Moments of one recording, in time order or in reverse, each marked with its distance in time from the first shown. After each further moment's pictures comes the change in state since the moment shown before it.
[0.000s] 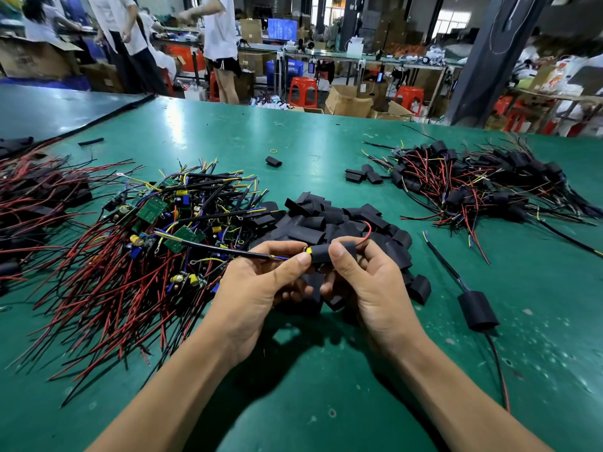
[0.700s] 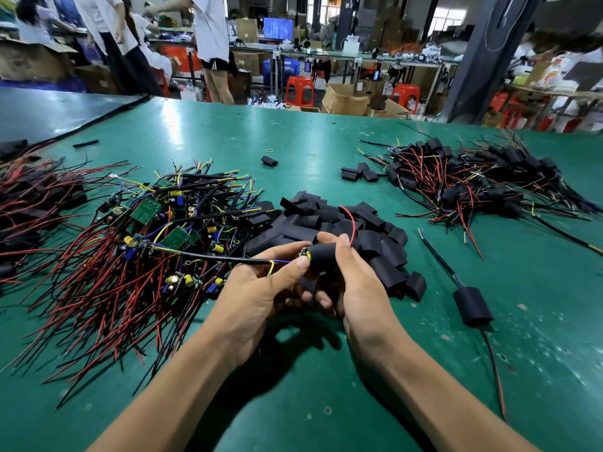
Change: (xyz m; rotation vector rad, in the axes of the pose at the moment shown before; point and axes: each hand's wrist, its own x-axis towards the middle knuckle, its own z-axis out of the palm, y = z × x) left_hand -0.001 -0.005 0.002 -0.007 -0.064 -0.056; right_hand -0.005 0.005 0.017 0.095 0.015 0.200
